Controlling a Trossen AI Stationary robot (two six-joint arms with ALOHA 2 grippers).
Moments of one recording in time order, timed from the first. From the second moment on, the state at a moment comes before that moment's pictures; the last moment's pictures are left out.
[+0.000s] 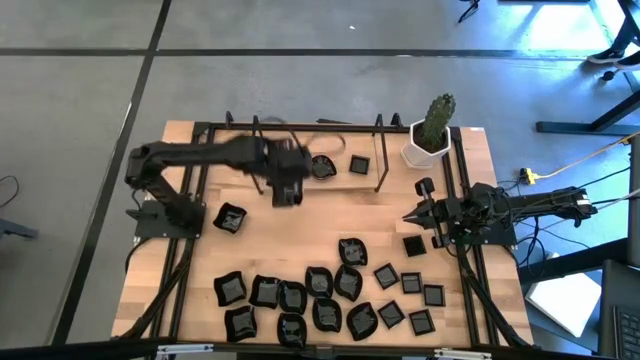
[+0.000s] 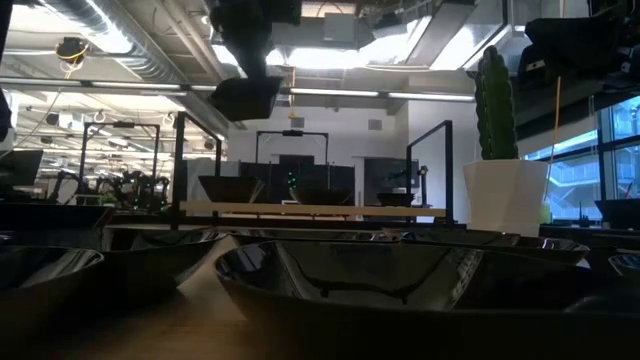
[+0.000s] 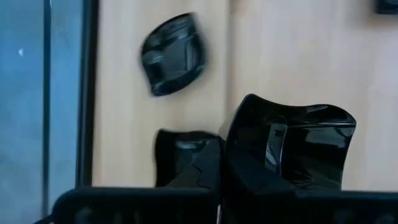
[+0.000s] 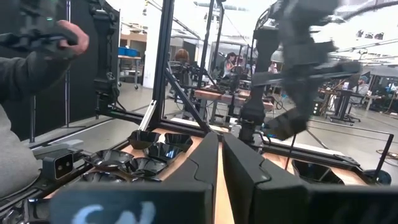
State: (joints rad) left arm 0.14 1.61 1.56 -1.14 -0.25 0.13; right arm 0.07 0.28 0.02 0.43 -0.17 -0.13
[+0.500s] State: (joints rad) left arm 0.38 1.71 1.56 -1.13 -0.09 0.27; right arm 0.07 0.28 0.02 0.43 -0.17 -0.13
